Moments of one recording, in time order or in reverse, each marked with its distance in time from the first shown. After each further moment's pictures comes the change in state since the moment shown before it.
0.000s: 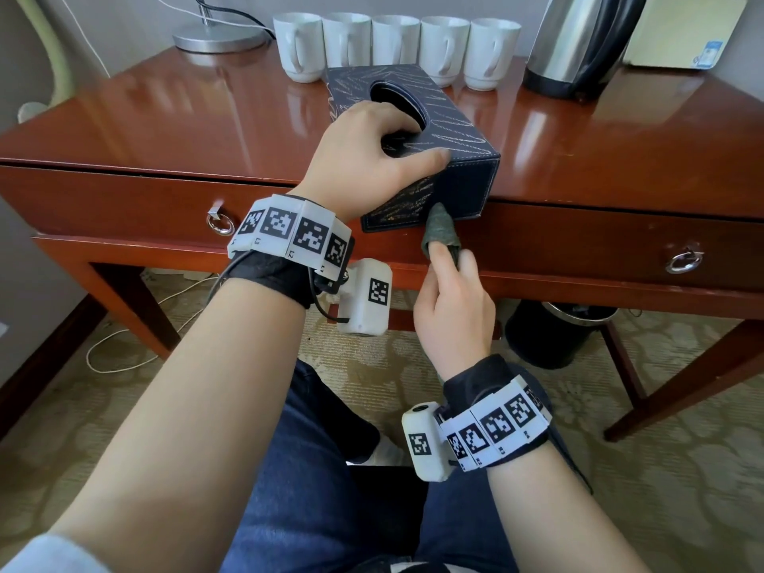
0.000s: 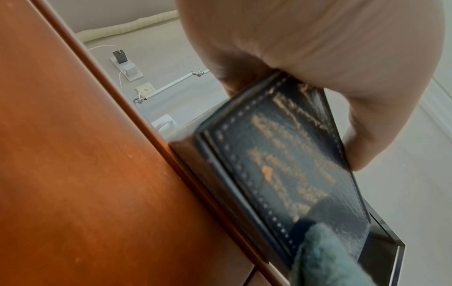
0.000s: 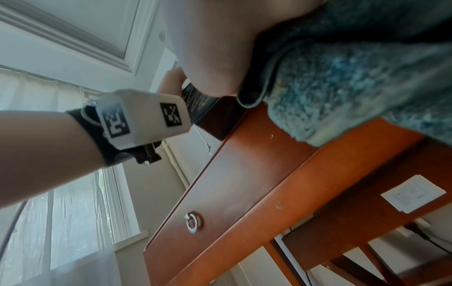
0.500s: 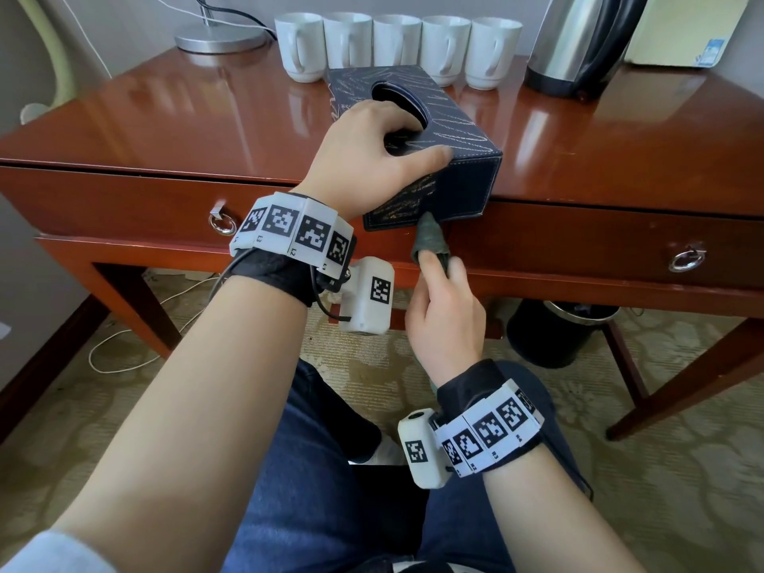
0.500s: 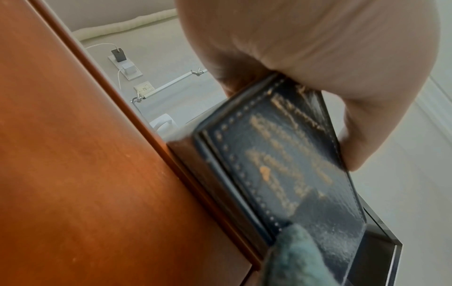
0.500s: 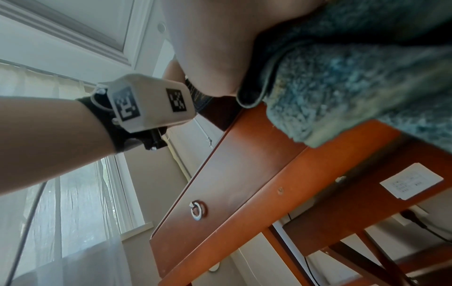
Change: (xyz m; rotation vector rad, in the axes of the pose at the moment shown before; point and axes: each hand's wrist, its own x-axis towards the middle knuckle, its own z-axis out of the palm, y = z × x) left_hand 0.002 -0.002 0.000 -0.001 -0.009 0.018; right_hand -0.008 -0.005 0.006 0.003 -0.048 -0.002
